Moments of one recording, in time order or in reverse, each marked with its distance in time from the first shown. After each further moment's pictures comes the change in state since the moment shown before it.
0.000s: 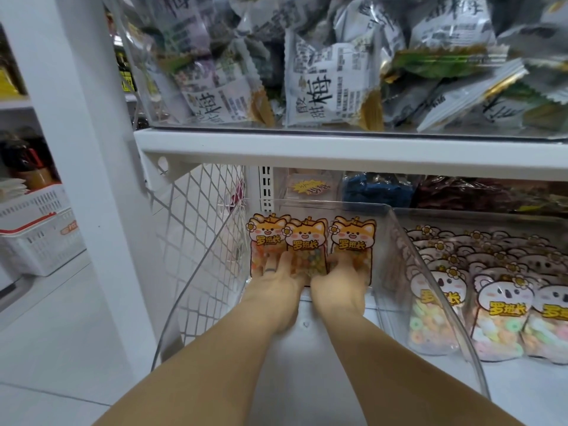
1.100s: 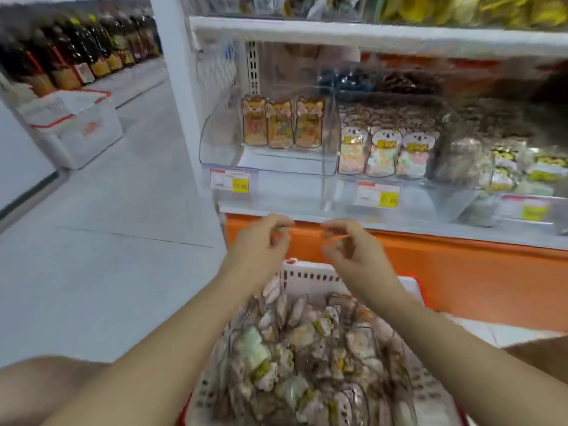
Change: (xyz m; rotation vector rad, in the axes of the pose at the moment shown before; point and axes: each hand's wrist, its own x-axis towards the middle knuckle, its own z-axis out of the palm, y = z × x) left_hand -0.293 0.123 -0.015 -0.950 0.255 -0.158; right_hand -0.263 0.141 -0.201 0.094 -0.354 -0.455
